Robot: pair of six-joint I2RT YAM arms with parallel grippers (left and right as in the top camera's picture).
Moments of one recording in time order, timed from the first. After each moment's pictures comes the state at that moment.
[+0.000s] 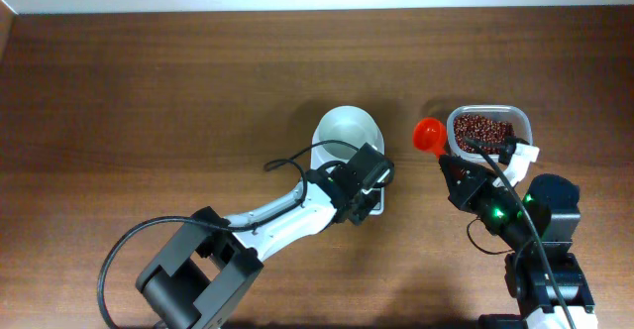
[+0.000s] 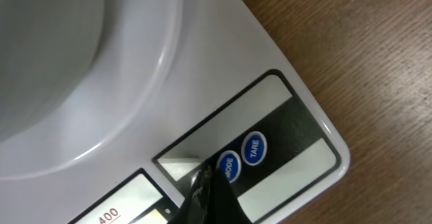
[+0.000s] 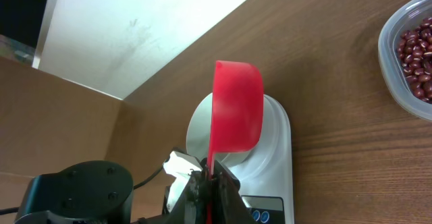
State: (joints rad) left arm -0.81 1.82 1.06 -0.40 -0.10 -0.04; right arm -0.02 0.75 0.49 -0.14 -0.52 0.70
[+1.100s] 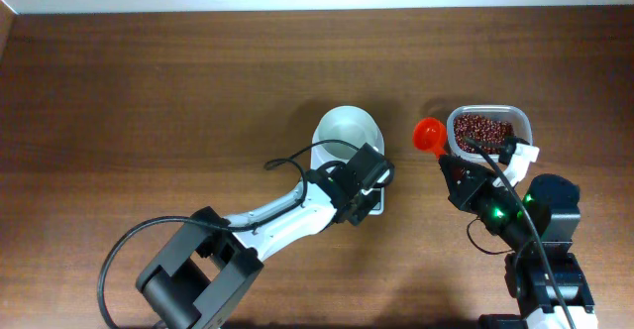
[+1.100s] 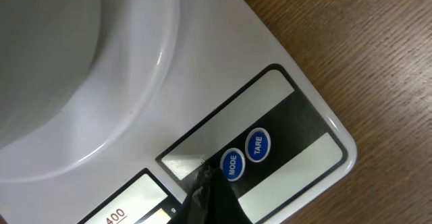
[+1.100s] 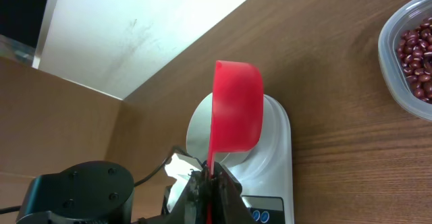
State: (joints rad) left arm -0.81 1.82 1.06 -0.40 -0.11 0.00; right arm -0.02 0.75 0.49 -0.14 -0.52 0.70
